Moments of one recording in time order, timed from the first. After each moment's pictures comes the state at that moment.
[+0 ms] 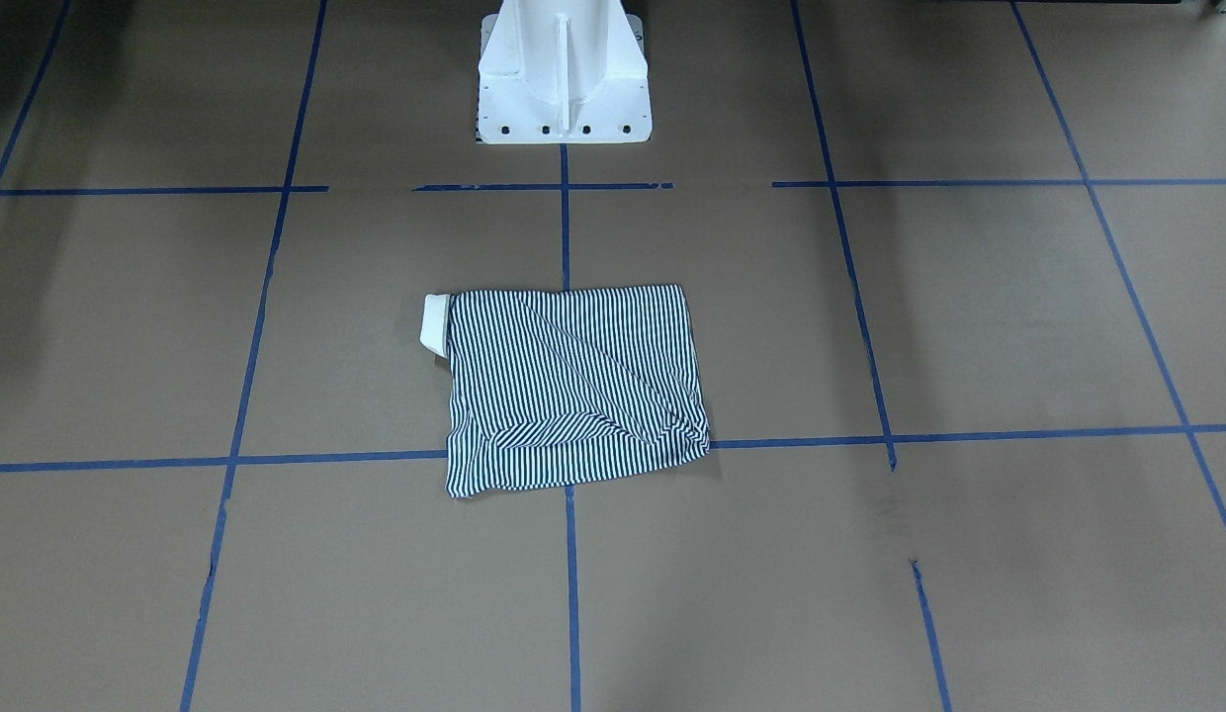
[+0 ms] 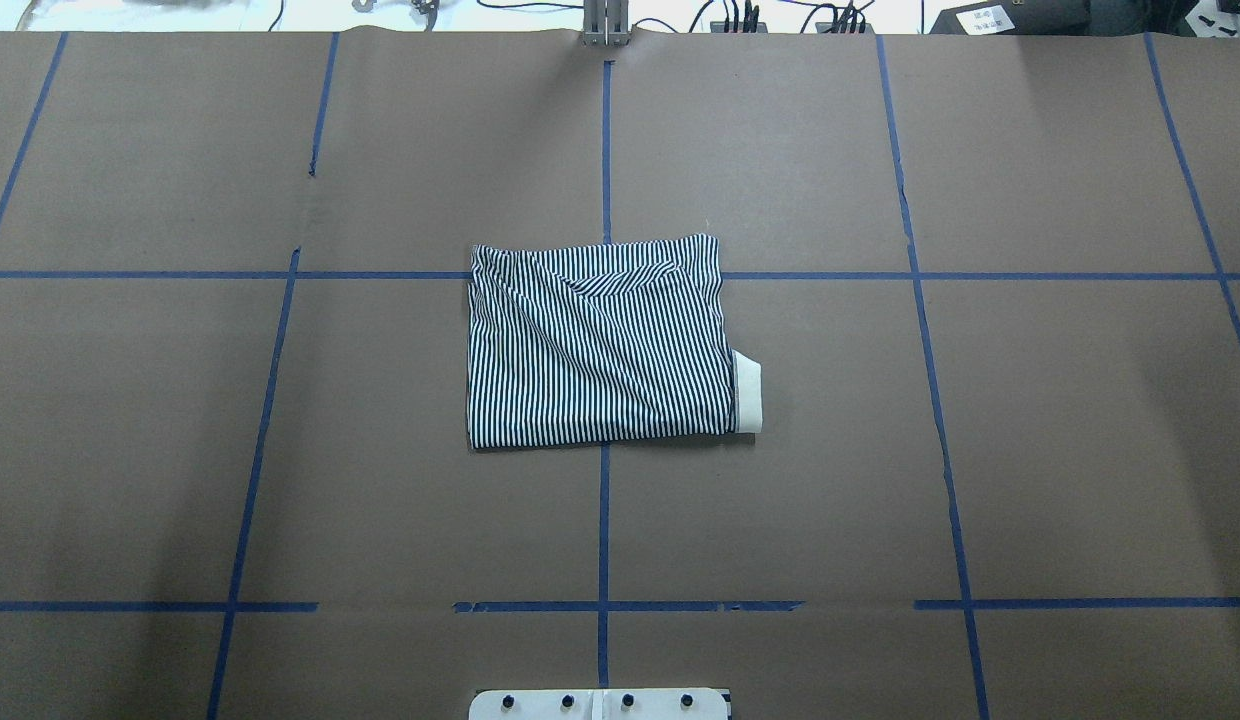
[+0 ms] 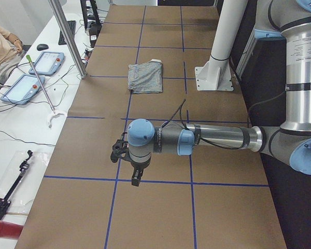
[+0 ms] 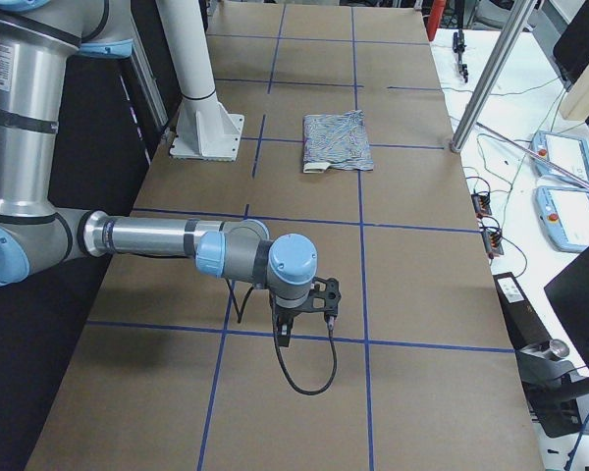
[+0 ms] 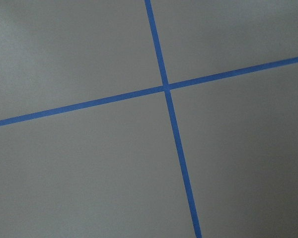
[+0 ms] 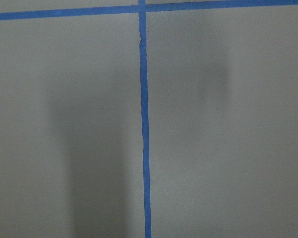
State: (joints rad) left arm -1.63 -1.46 -1.74 -1.59 -2.36 0.13; right arm 1.61 -1.80 1.81 -1.71 2.38 -0.07
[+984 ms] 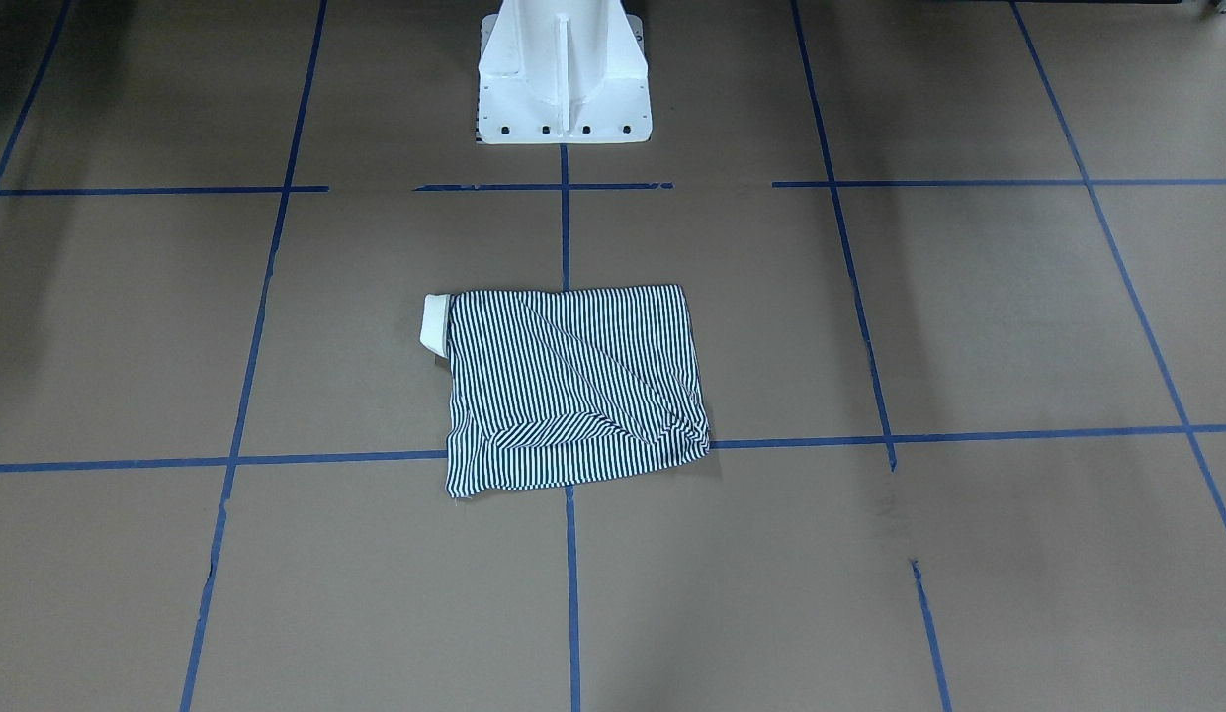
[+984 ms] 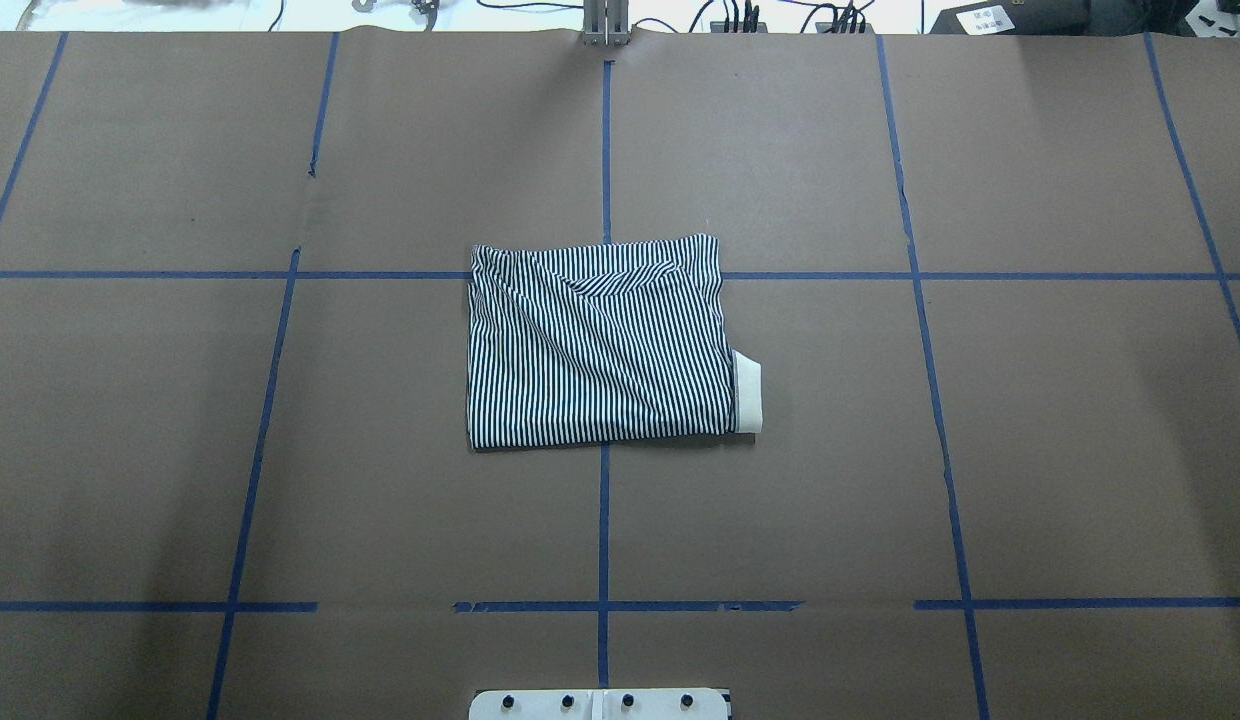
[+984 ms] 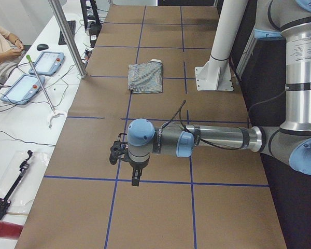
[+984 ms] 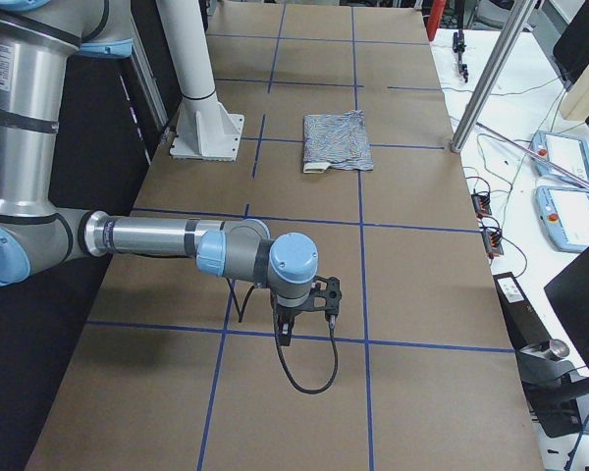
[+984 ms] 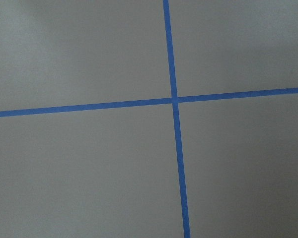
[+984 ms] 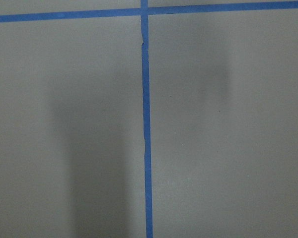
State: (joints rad) left arm -1.62 -1.46 -1.72 -1.65 -2.36 0.03; right arm 1.61 -1.79 1.81 -1.70 2.38 -0.08
